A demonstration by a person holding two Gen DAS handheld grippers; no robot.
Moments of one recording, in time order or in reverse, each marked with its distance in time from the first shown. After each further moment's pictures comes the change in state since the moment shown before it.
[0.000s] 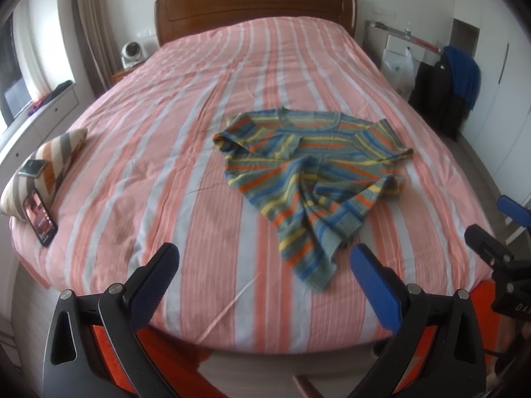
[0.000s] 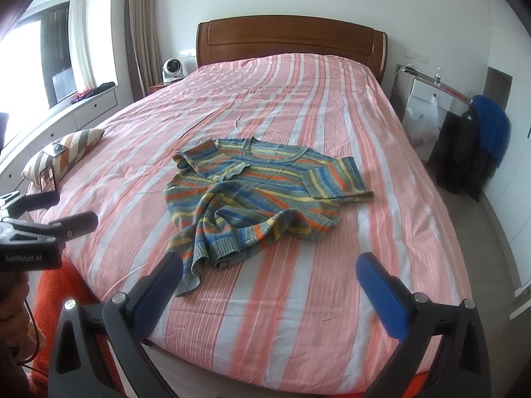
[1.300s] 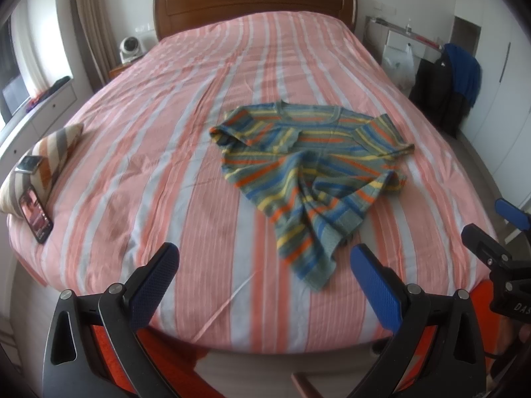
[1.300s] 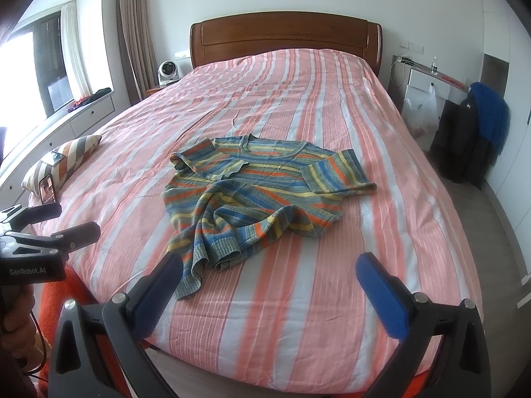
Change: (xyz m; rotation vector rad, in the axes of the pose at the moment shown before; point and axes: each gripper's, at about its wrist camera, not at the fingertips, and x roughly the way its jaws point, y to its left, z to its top) left arm 0.010 -0.006 -0.003 0.001 0.018 -0.004; right arm 0.010 -0.001 -0.004 0.036 0.018 0.010
